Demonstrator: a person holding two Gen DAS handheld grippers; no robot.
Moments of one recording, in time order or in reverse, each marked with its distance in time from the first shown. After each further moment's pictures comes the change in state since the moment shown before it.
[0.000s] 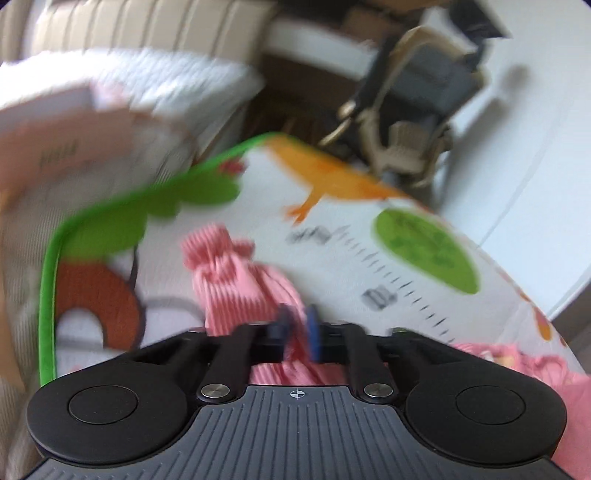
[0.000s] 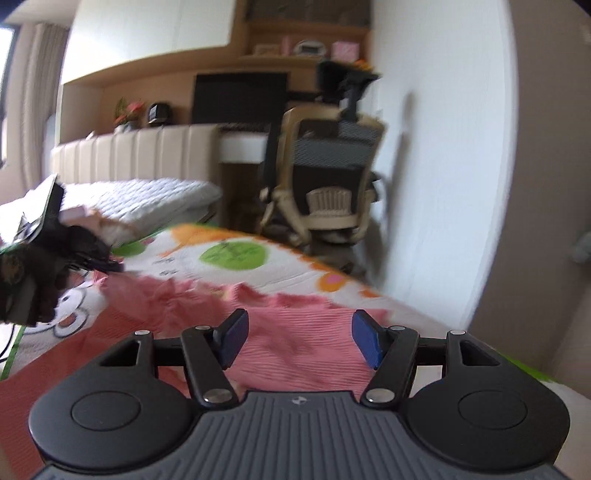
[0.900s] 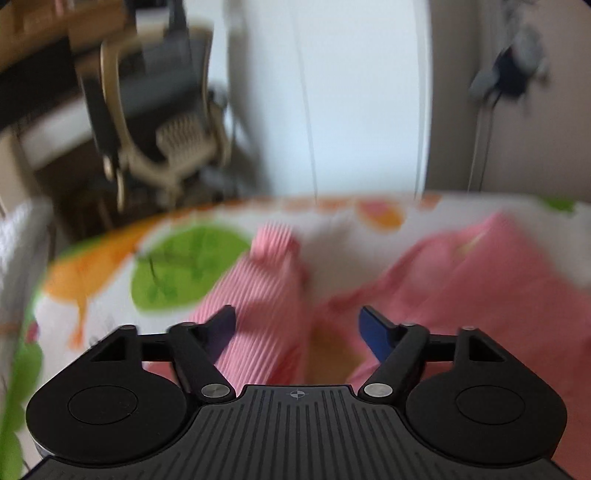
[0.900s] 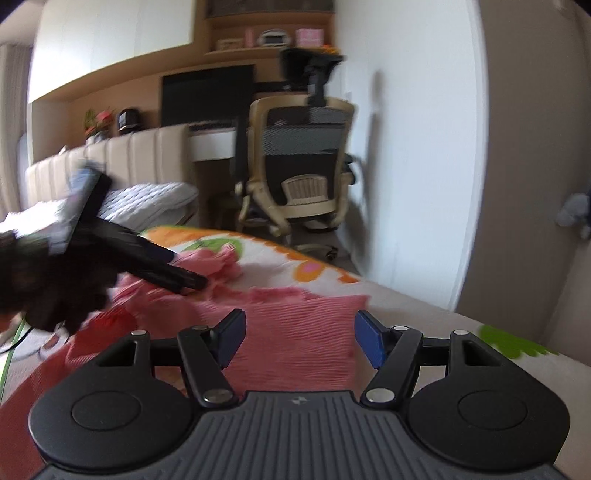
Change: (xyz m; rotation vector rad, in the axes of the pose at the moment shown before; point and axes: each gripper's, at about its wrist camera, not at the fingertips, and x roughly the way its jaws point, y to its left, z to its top) left arm 0.045 -0.173 -0.027 0.740 0.115 -0.264; right arm 0.022 -0.004 -0.001 0.063 0.051 -0.022
